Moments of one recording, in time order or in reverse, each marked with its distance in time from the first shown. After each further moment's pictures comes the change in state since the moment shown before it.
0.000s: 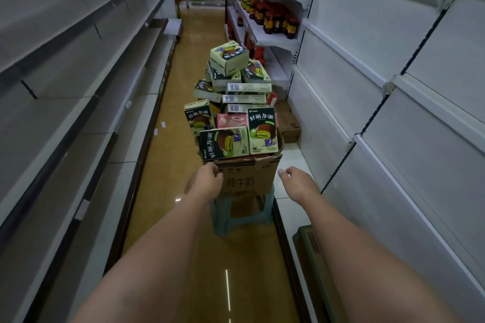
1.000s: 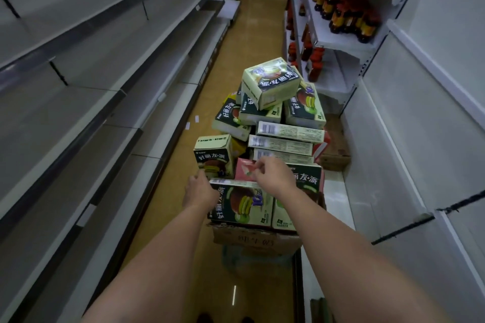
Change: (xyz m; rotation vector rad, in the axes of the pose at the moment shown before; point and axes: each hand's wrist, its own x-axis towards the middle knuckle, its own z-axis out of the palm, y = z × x) left_hand 0.215 0.011 -0.001 -0.057 0.057 -0.379; right_hand 0.253 -0.150 0.017 -0.137 -0.160 -0.461
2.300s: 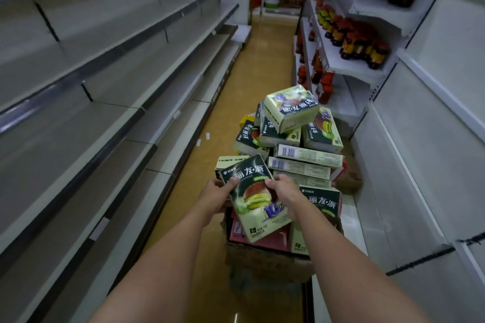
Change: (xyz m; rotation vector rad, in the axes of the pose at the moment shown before) left_hand -0.002 0.006 -0.052 -0.693 -0.194 -0.033; right_hand 0.012 -0.024 0.003 0.798 -0.178 0.317
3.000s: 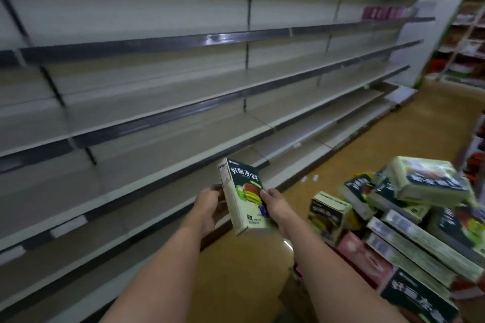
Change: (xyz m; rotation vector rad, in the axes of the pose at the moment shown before) left_hand -0.142 -0.045 -0.113 -0.720 0.635 0.023; right_hand -0.068 -0.045 0.162 -0.242 -0.606 -0.249
